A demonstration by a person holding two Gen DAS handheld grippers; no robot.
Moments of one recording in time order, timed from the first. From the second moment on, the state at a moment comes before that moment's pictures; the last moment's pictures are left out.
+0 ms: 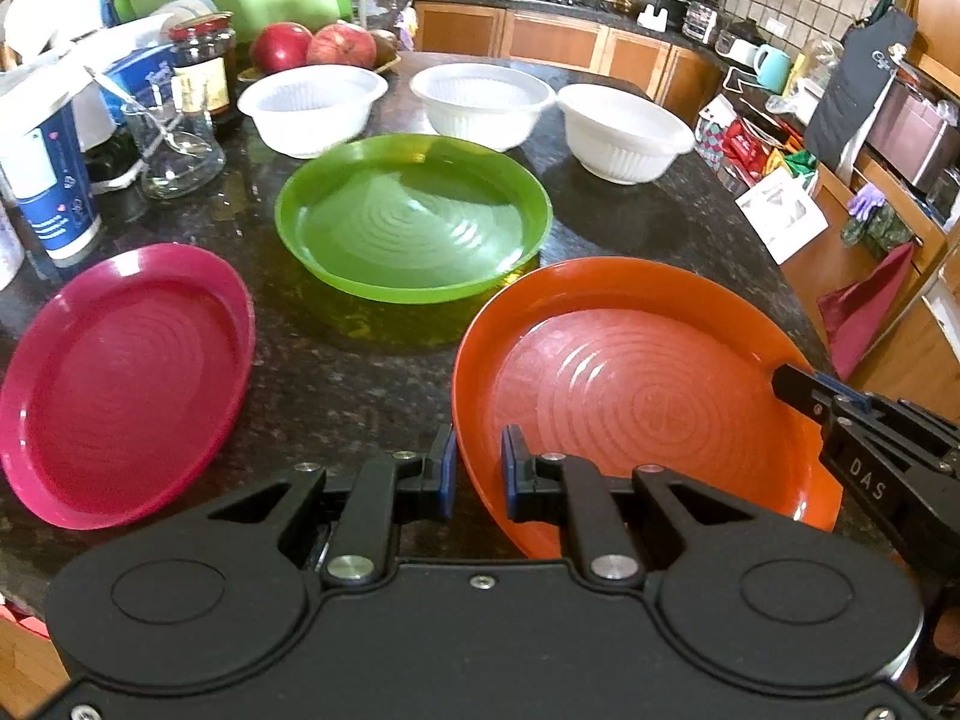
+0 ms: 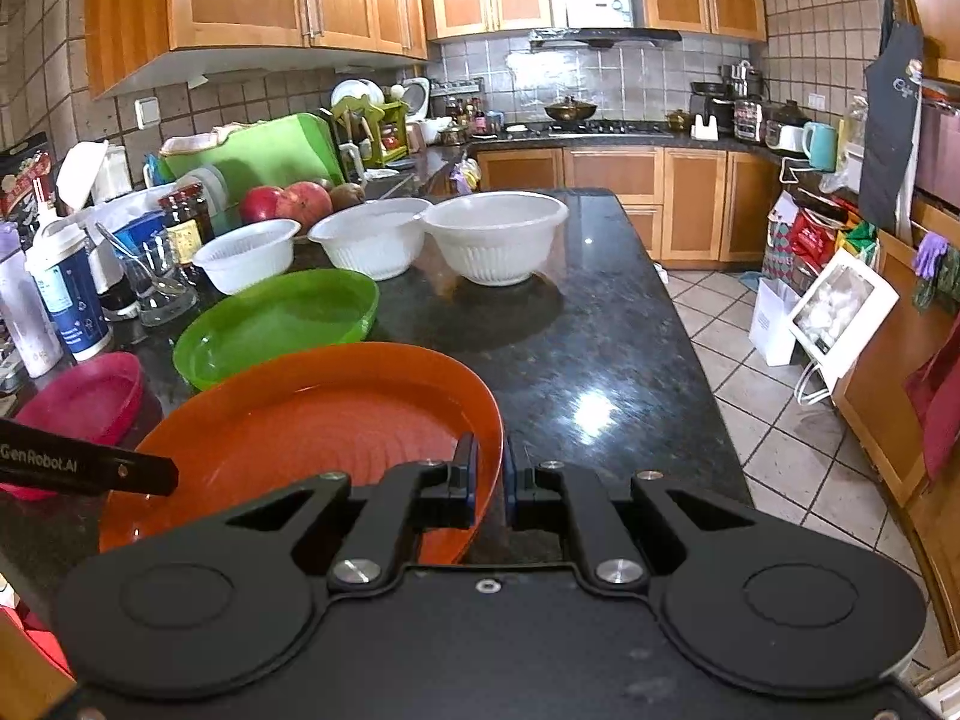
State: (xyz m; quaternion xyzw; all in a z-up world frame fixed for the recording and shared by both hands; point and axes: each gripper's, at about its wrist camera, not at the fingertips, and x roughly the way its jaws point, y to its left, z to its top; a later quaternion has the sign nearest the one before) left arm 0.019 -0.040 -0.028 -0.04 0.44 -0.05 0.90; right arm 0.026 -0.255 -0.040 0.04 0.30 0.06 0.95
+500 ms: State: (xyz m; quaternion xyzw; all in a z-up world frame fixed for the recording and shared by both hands) left arm 0.010 0.032 -0.010 -0.06 0.41 0.00 0.91; right arm 0.038 -0.178 -0.017 0.03 0.27 0.11 0.95
